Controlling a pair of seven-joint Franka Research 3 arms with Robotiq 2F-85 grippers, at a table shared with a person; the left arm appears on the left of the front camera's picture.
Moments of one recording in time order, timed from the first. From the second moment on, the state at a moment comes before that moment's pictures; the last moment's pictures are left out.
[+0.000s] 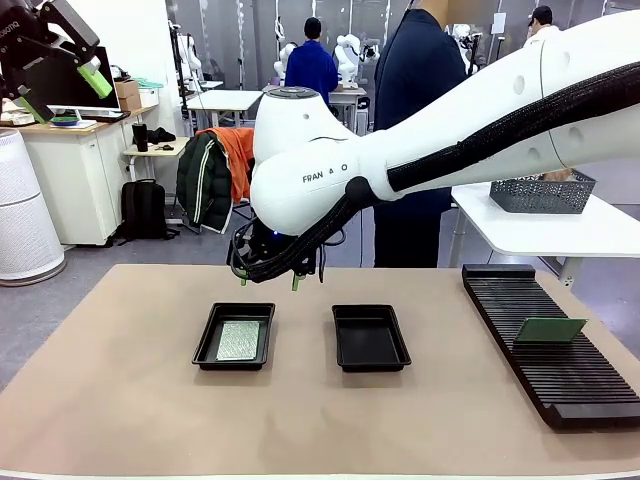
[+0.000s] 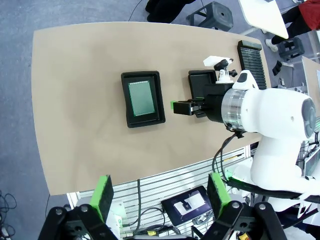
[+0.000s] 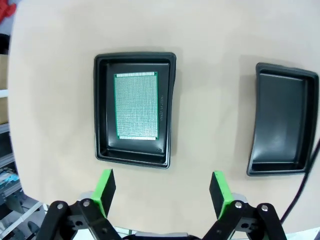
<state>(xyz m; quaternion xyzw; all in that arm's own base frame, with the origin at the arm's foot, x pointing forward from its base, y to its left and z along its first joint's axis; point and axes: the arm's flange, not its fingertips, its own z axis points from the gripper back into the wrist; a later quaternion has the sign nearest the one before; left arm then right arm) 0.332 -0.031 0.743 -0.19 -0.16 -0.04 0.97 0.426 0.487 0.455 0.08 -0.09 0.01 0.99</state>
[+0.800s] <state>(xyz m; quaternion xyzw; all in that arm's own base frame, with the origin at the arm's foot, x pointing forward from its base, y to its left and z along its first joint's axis) 0.365 -0.105 0.573 -0.12 -0.10 -0.07 0.99 0.421 0.368 0.521 0.24 -0.03 -0.10 0.96</state>
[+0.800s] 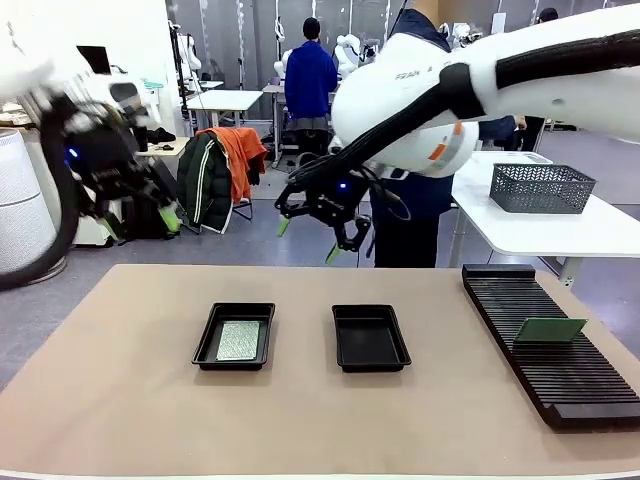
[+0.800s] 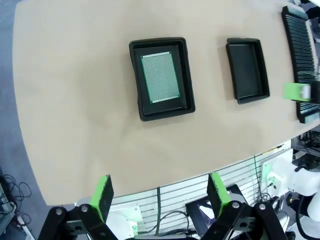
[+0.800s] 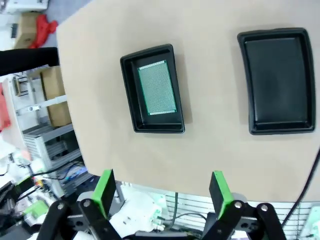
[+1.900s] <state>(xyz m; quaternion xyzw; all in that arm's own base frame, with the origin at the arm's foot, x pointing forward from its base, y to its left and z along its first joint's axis) 0.465 -0.147 0.383 -0.05 -0.09 -0.02 0.99 0.423 0.339 0.512 0.29 -0.02 -0.10 0.95</state>
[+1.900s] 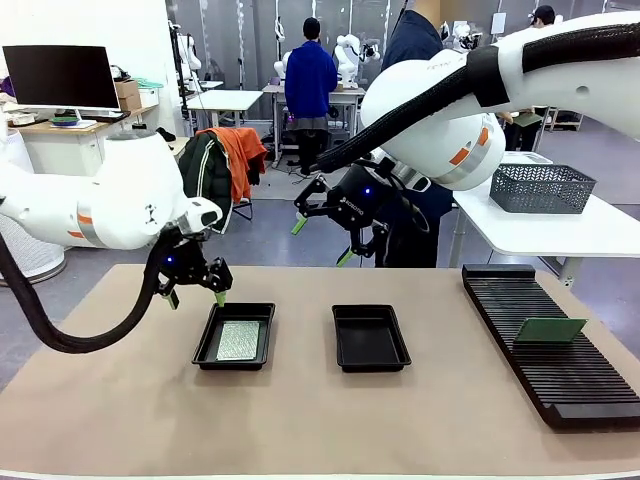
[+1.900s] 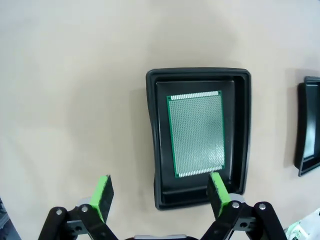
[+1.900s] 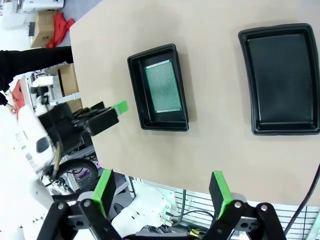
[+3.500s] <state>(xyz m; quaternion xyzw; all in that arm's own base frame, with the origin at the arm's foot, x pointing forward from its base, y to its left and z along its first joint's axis) 0.501 -0.154 0.311 -0.02 -0.05 -0.05 1.00 0.424 0.339 0.512 0.29 -0.02 -0.10 0.95</state>
